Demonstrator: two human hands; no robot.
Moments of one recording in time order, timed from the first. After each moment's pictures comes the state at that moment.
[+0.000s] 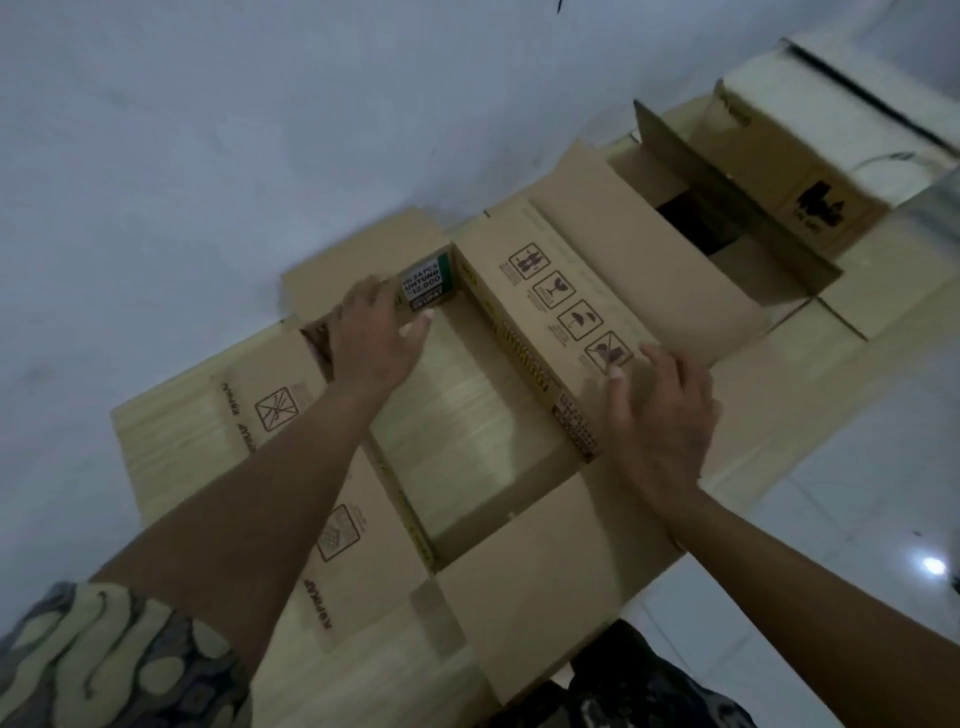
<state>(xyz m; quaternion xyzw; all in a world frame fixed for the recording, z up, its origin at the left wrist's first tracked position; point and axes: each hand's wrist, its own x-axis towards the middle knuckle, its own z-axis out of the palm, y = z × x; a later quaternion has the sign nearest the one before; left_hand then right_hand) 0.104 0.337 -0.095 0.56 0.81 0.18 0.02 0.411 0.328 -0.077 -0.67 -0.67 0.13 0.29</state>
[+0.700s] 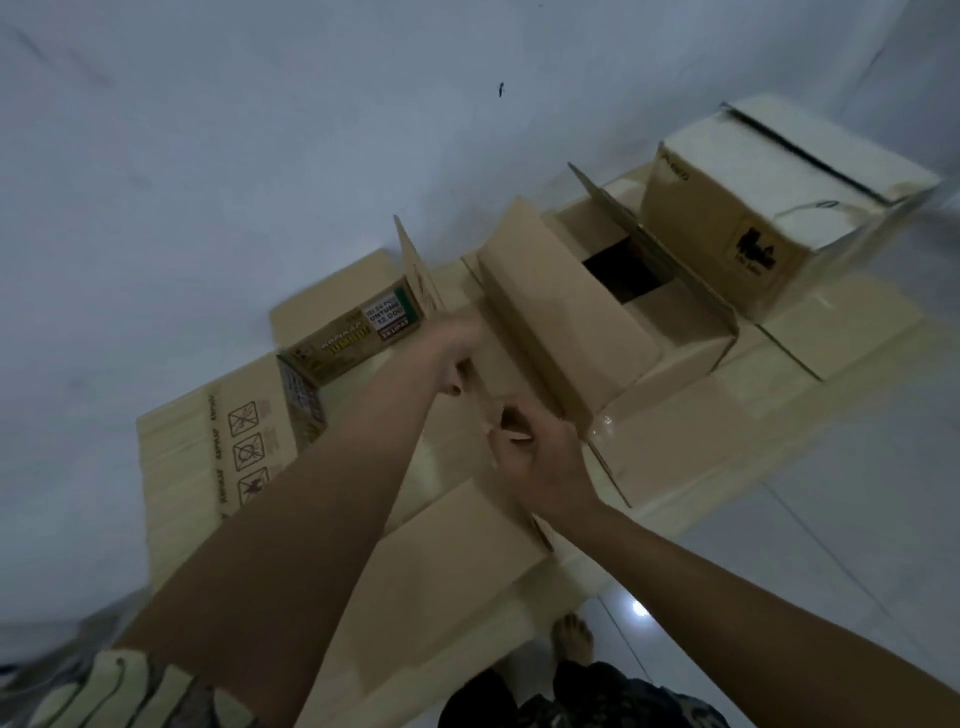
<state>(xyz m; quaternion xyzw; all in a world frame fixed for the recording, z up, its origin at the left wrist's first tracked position) 0.299 0.377 0.039 0.20 0.80 0.29 0.49 0.440 0.322 -0.063 -0.38 -0.69 0.50 0.35</state>
